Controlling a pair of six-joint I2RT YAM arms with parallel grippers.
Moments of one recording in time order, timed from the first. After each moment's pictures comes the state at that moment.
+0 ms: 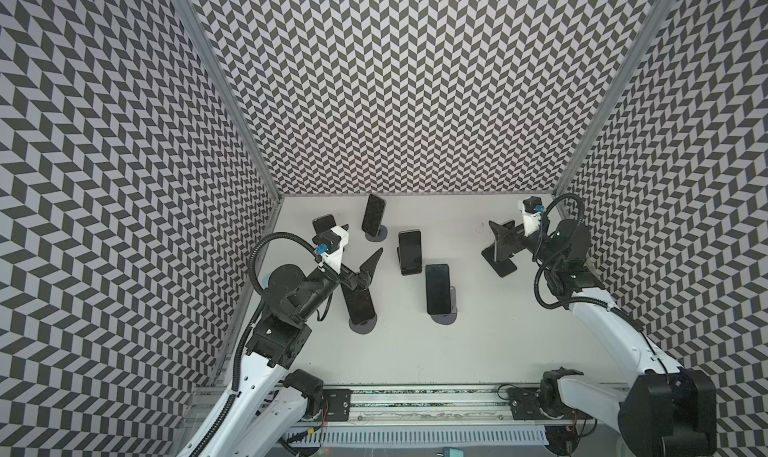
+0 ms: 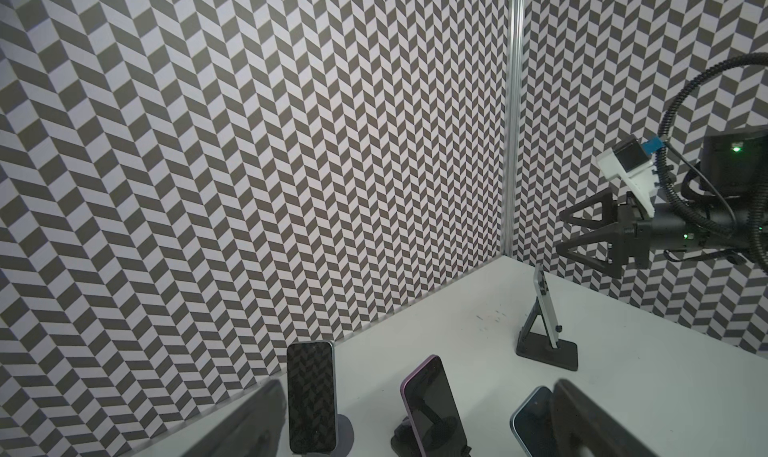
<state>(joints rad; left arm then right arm) -0.42 0.67 0.74 0.02 0.24 0.10 0.07 1.15 0.78 0.20 -0.38 -0.15</state>
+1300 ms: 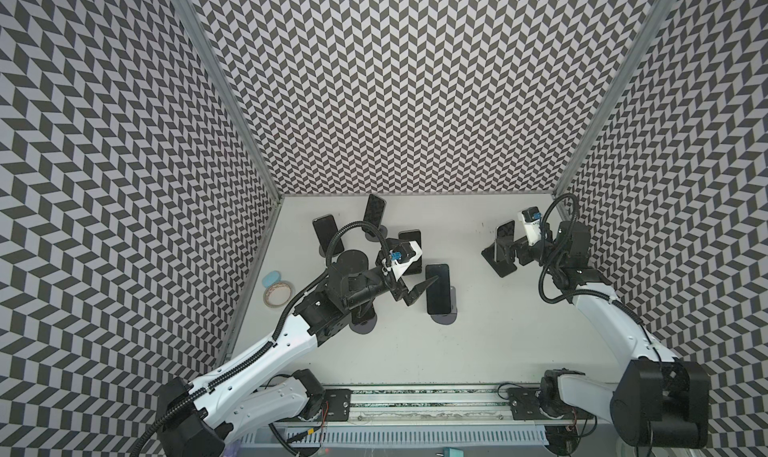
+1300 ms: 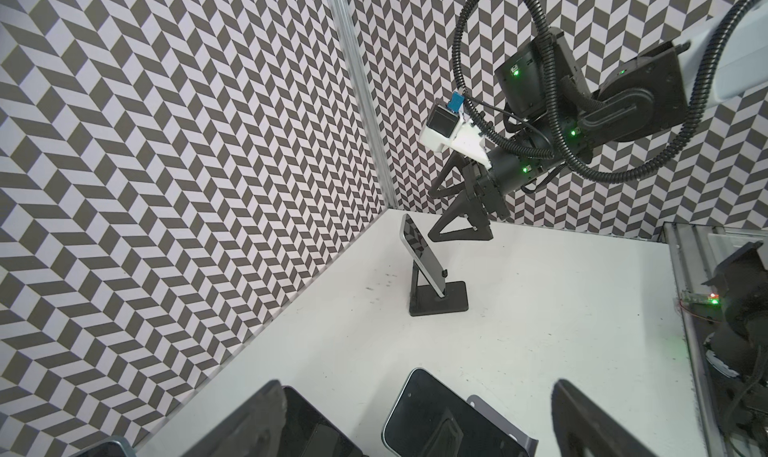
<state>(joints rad) -0.79 1.01 0.83 0.04 0.25 0.27 -0.04 1.20 0.80 -0.05 -0.44 -0.27</state>
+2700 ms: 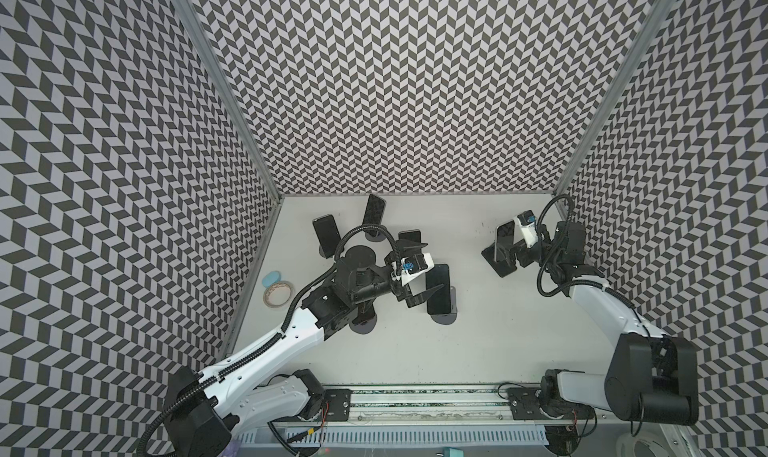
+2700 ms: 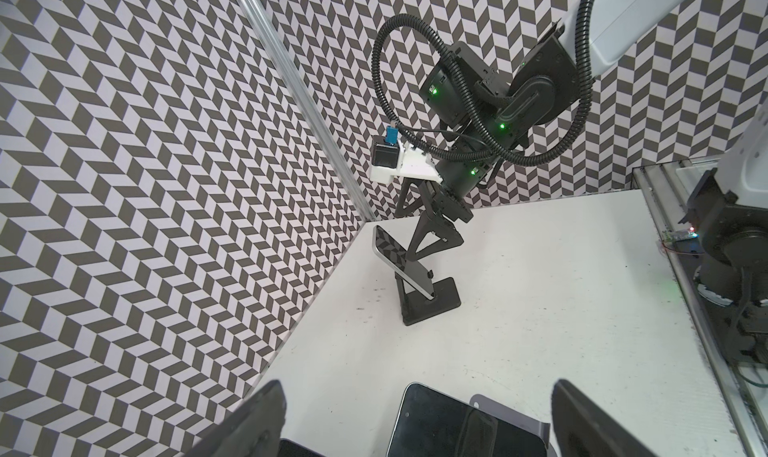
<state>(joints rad) -0.79 1.07 0.86 0.05 0.38 0.46 -0.09 1.31 0.80 -0.01 -0.47 -0.39</state>
